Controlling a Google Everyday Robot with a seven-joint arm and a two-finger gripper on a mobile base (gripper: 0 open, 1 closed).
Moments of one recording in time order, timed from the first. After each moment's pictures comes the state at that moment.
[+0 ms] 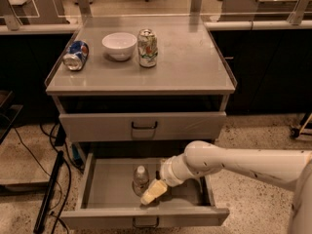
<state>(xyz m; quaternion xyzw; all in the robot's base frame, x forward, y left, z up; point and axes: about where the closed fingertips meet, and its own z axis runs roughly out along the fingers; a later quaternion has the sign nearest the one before) 0.521 0.000 0.481 -0.50 0.80 0.25 0.24</state>
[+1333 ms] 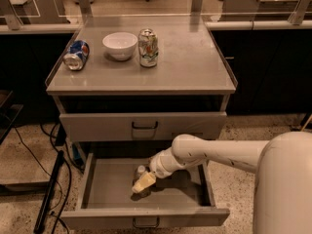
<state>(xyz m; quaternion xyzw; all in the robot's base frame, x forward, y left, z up) 0.564 0.037 0.455 -0.50 0.79 0.27 0.23</state>
